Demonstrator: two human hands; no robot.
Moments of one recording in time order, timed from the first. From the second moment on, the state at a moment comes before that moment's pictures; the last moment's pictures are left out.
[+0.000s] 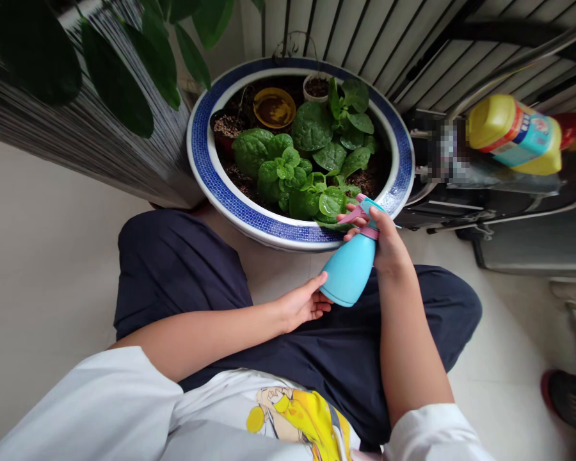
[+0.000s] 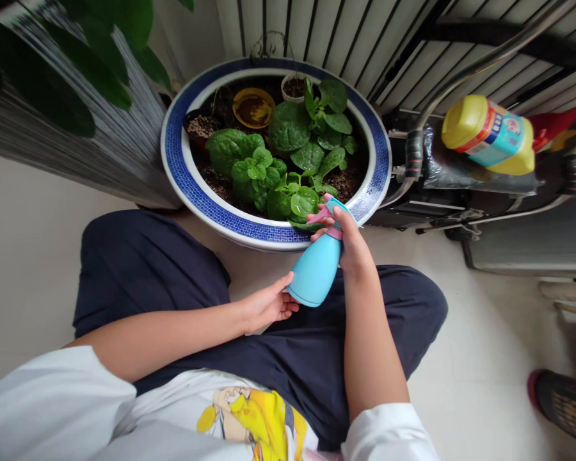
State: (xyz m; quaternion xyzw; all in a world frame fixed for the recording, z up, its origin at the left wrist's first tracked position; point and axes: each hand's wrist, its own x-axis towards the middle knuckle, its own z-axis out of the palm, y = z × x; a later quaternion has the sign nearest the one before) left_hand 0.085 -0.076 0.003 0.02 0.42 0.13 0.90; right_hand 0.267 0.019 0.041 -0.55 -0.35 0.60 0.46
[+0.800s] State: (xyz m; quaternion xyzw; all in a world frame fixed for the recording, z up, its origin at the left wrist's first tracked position) left_hand 0.085 -0.080 -0.002 0.00 0.45 0.15 0.88; right_hand 0.263 0.022 0.041 -0.54 -0.30 0.66 0.43
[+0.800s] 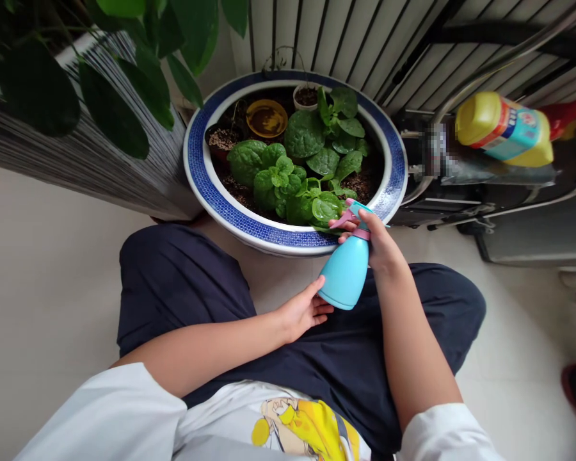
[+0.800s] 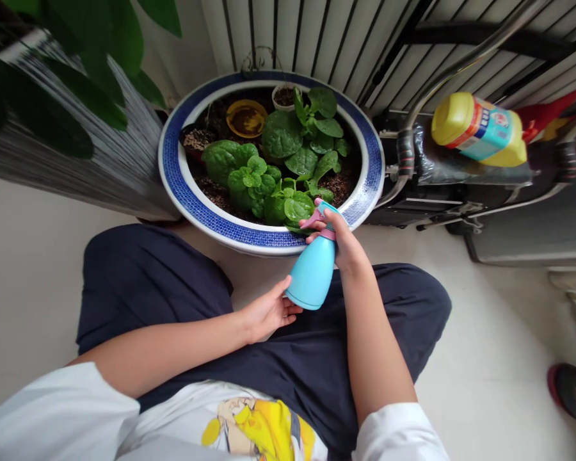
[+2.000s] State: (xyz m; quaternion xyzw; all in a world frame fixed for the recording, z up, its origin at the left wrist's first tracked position) left_hand 0.085 -0.079 0.002 0.00 0.44 0.15 0.89; right_hand 0.259 0.020 0.044 -0.47 -0.35 0.65 0.50
